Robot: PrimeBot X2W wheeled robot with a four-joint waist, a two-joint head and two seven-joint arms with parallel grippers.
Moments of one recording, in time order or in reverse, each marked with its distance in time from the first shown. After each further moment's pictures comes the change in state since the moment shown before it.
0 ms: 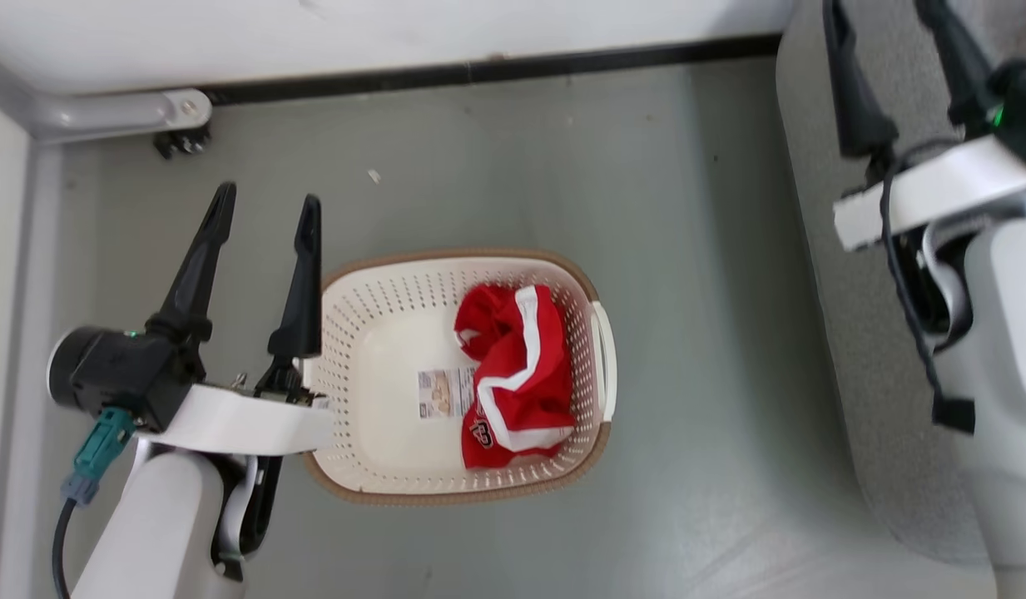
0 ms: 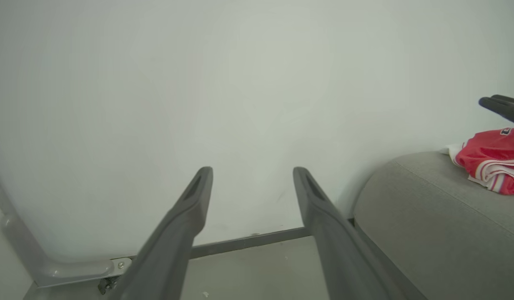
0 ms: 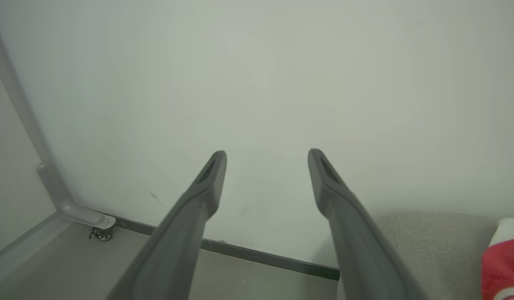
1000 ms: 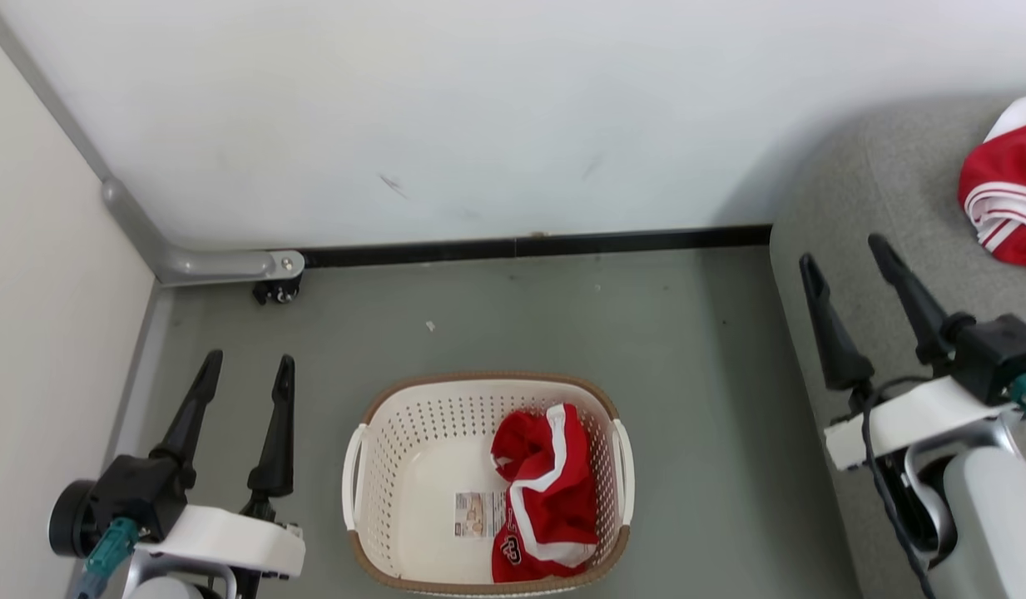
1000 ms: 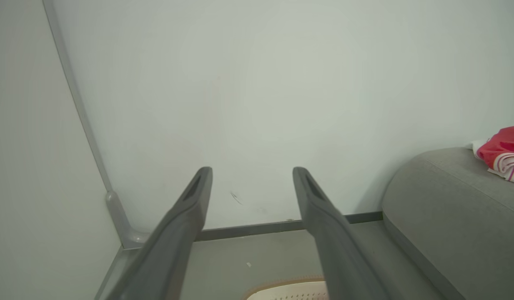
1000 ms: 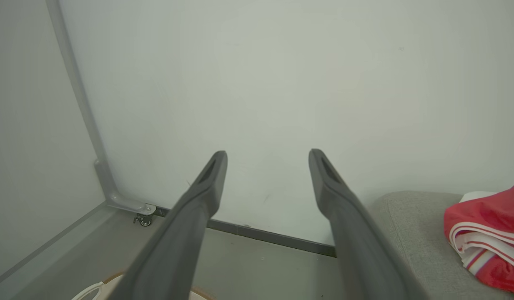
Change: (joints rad) left arm 0.235 0.022 0.052 0.110 -0.005 -0.011 -0.021; right arm 0.465 -0.007 -0.036 -0.184 0.011 0.000 0.000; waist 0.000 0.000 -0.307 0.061
